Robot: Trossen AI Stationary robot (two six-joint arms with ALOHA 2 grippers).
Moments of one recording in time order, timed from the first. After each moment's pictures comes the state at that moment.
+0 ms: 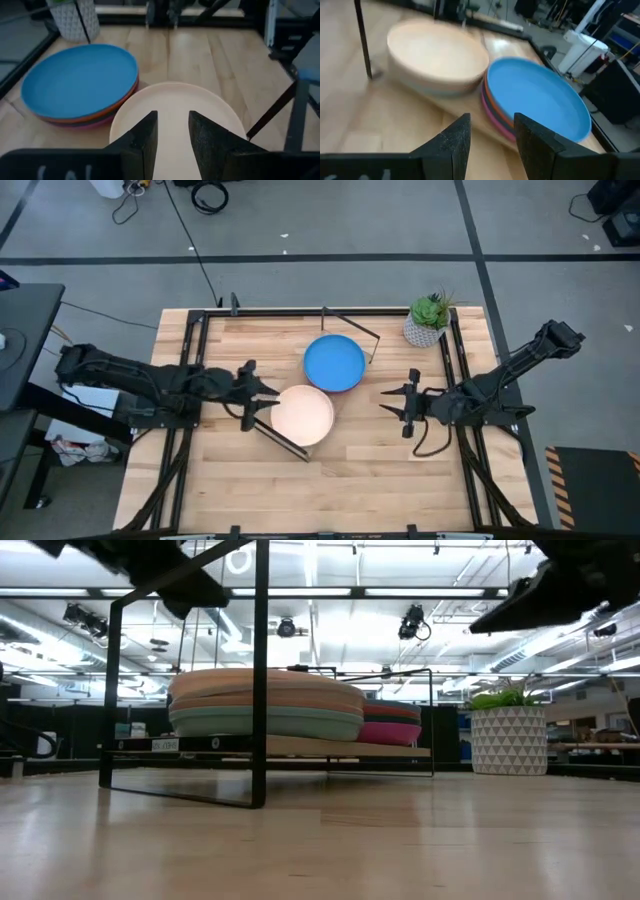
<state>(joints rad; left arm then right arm) -0.16 0.95 0.63 -0.11 -0.19 -0.10 0.50 0.89 0.41 -0.01 0.73 0.00</state>
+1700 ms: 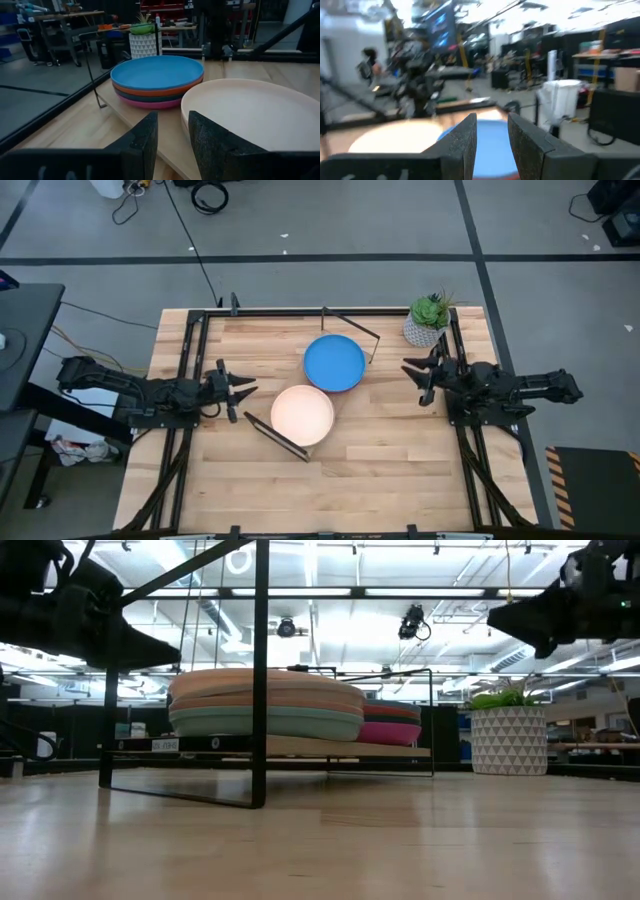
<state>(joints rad) -0.20 0.40 0.01 0.28 -0.54 -0.02 0.03 0.06 0.01 0.22 0.35 -0.03</state>
